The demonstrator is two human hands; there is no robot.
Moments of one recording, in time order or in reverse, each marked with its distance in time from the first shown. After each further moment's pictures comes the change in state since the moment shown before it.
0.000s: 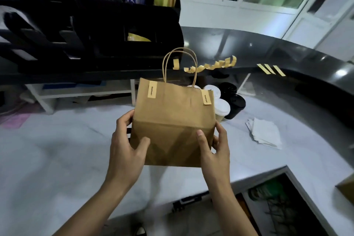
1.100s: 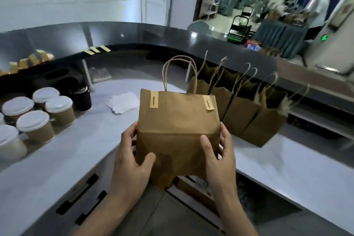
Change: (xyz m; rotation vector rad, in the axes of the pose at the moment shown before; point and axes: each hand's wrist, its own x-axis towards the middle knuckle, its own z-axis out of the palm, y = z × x) left_hand -0.238 0.120 0.259 -0.096 -0.784 0.146; right_hand -0.190 0.027 -0.363 0.017 0.785 0.011
